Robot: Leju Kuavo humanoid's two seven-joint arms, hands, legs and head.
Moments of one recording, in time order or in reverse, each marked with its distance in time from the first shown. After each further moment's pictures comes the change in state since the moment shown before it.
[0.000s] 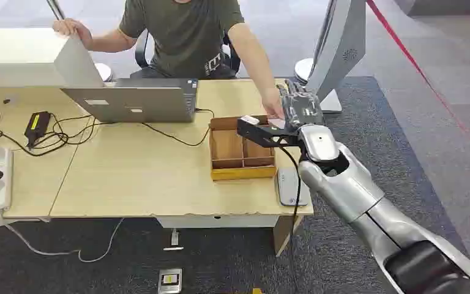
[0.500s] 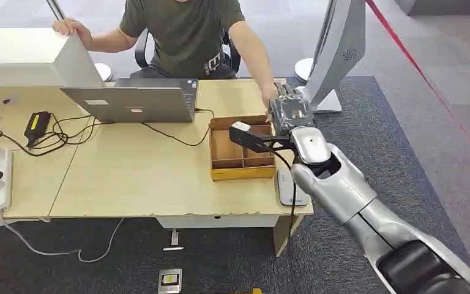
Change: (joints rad) left arm 0.000 0.000 0.000 -0.001 0.028 0.032 0.015; right arm 0.001 0.045 0.009 0.031 0.064 0.001 -0.051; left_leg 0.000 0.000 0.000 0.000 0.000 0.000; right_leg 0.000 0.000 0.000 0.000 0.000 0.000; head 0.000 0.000
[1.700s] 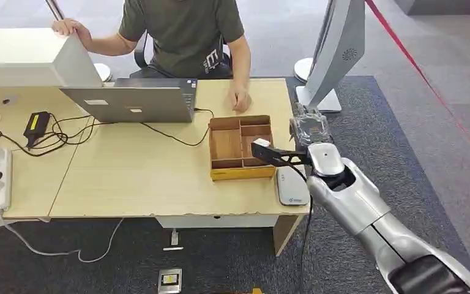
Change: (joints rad) left arm 0.006 -0.008 0.013 0.000 0.055 0.022 0.012; right arm 0.108 -0.084 -0.073 0.003 0.068 0.064 0.011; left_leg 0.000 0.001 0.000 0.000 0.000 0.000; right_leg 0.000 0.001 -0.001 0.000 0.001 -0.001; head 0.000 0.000
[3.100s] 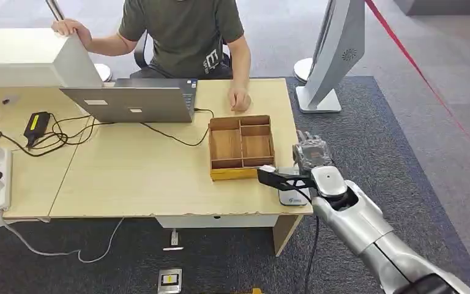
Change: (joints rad) left arm -0.003 0.000 0.000 0.000 -0.018 -0.016 -0.012; right arm 0.114 -0.019 -0.022 0.041 0.022 0.002 -0.070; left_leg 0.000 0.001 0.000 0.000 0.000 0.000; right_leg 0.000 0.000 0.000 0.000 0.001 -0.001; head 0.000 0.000
